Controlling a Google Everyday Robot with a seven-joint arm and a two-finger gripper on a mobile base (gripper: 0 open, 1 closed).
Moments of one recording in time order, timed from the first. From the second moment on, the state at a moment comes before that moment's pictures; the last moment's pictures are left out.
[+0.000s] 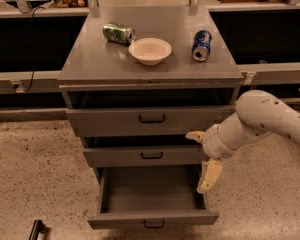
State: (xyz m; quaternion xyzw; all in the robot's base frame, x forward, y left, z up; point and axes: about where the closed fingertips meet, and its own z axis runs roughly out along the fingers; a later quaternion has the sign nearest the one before) arm 0.489 -0.136 0.654 -0.70 0.66 0.17 0.21
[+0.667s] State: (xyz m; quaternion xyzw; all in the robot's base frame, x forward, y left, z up) arm 0.489 -0.125 0.625 -0.70 0.65 0.19 0.21
